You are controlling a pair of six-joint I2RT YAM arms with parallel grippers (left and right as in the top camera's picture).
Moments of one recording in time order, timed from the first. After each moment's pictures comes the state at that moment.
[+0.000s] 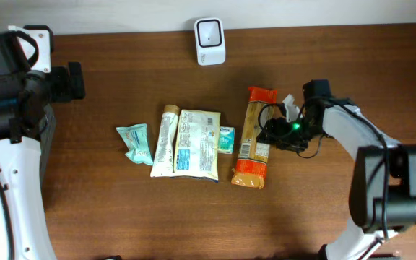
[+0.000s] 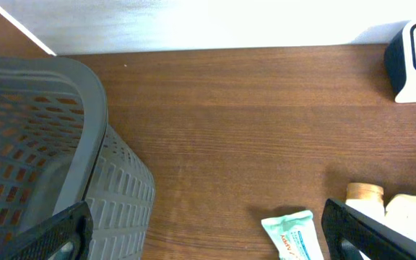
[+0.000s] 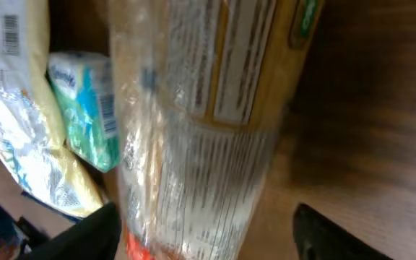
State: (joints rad) left arm 0.20 1.47 1.70 -0.94 0.00 0.18; right arm 0.01 1.89 1.16 -0.74 -0.61 0.11
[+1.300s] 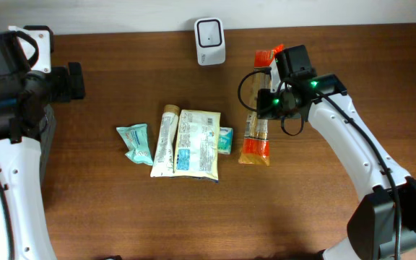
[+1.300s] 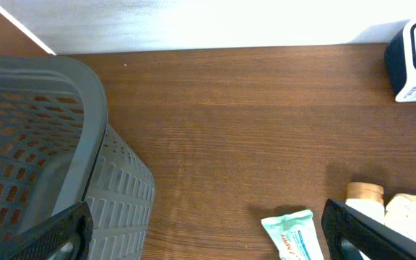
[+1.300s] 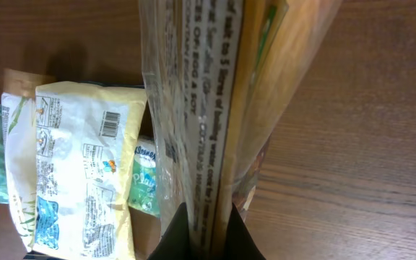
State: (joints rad) left arm 0.20 1.47 1.70 -0.94 0.00 0.18; right arm 0.24 1.72 1.46 -0.87 -0.18 0.28
